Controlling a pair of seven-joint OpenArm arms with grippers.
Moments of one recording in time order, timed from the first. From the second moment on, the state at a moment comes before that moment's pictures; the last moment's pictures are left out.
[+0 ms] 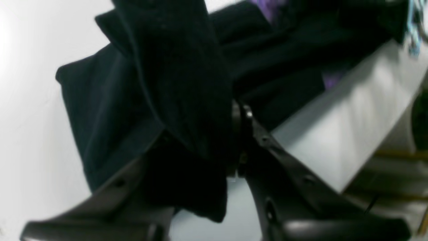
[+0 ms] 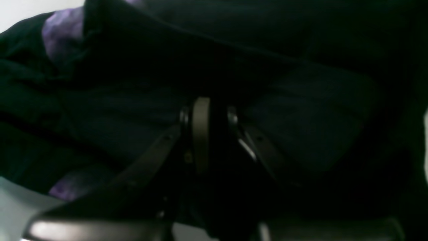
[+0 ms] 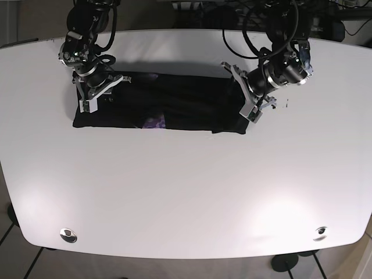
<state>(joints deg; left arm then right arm) 10.7 -1.8 -9.4 106.7 -30.0 -37.3 57.6 -13.4 -1.6 24.0 96.0 15.3 25.5 -41.5</state>
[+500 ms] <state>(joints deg) 3.7 -2.0 14.2 105.0 -30.7 -21.5 57.5 -13.6 -1.5 23.9 96.0 15.4 26.5 -41.5</state>
